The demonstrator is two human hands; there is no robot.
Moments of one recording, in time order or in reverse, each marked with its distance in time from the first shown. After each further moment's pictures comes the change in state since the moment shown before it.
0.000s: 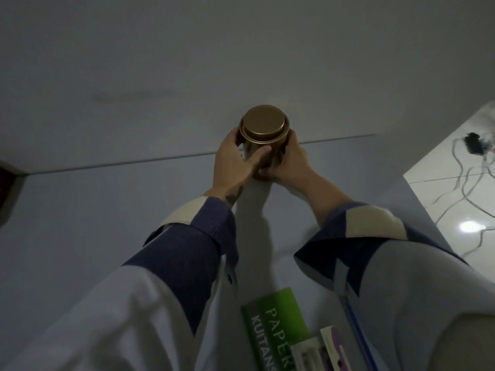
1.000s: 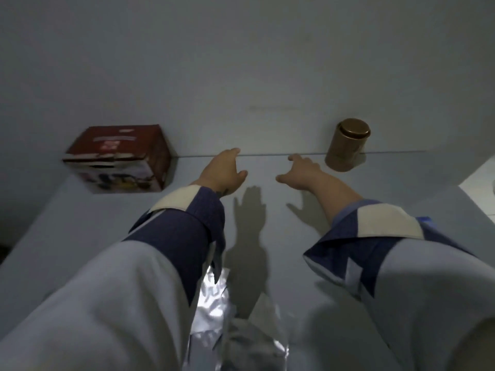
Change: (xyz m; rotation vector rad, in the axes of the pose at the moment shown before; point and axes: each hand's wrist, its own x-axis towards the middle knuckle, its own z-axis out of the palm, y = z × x) left_hand -0.136 -0.009 -0.308 0.760 -0.190 0.054; right_hand -0.198 -0.215 0.109 -0.592 -0.296 0.048
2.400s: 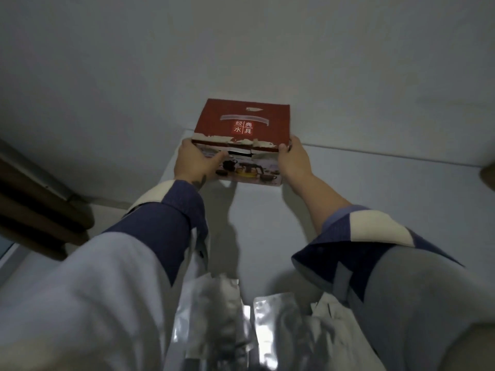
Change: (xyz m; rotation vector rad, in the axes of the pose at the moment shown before) left_hand -0.042 -0.350 -0.106 -0.498 0.392 -0.555; right_hand 0.070 -0.324 0.169 0.728 0.167 -0.137
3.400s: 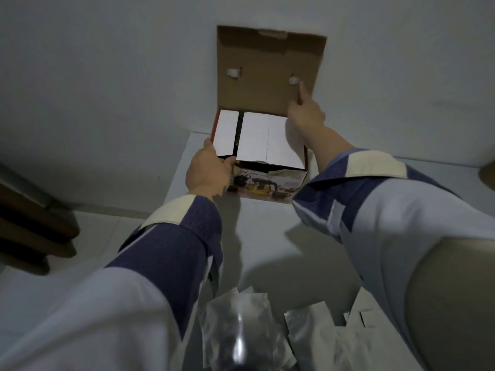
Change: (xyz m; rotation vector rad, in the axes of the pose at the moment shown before) left_hand 0.015 -0.009 -0.015 0.252 -0.075 0.110; right_hand 0.070 -0.073 0.019 -0.273 0.114 0.059
